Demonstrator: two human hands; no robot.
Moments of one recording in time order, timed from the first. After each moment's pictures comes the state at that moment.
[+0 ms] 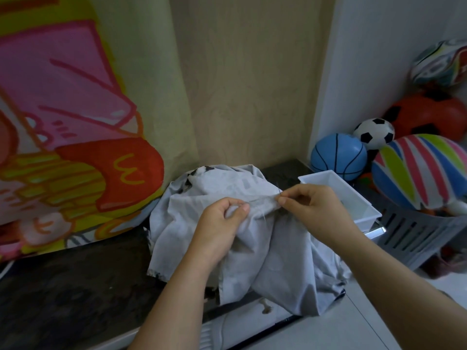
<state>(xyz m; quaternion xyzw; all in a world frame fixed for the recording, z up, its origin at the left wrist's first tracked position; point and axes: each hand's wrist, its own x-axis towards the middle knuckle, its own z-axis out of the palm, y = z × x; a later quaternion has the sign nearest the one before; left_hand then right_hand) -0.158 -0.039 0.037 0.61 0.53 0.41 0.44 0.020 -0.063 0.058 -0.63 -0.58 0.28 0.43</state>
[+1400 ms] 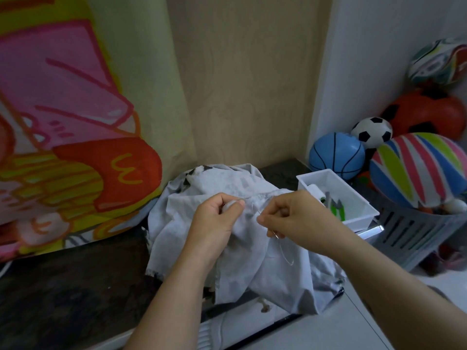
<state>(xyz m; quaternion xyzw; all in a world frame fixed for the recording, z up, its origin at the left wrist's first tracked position) -0.158 -0.040 0.035 0.59 0.49 0.46 0.45 0.001 -0.074 0.072 -0.62 -0.65 0.33 0.30</state>
